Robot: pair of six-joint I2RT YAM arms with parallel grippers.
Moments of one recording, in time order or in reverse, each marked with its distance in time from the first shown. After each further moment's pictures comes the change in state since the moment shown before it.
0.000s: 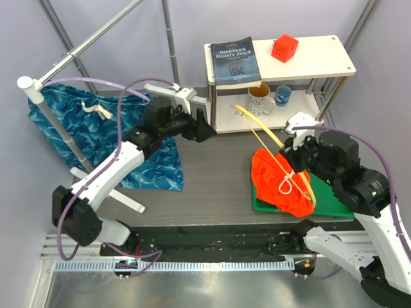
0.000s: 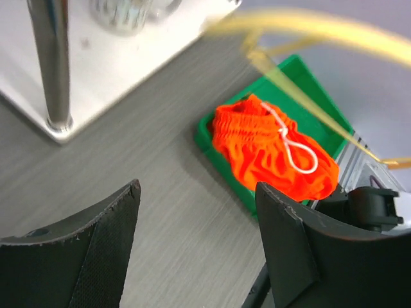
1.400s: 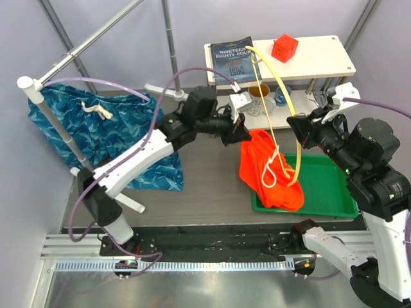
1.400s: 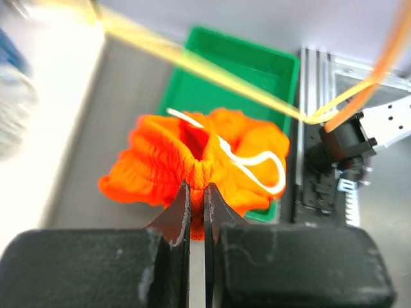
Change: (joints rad) left arm -0.294 0.304 0.410 -0.185 0.109 0.339; right arm -0.183 0.043 0.191 0.211 -0.102 0.291
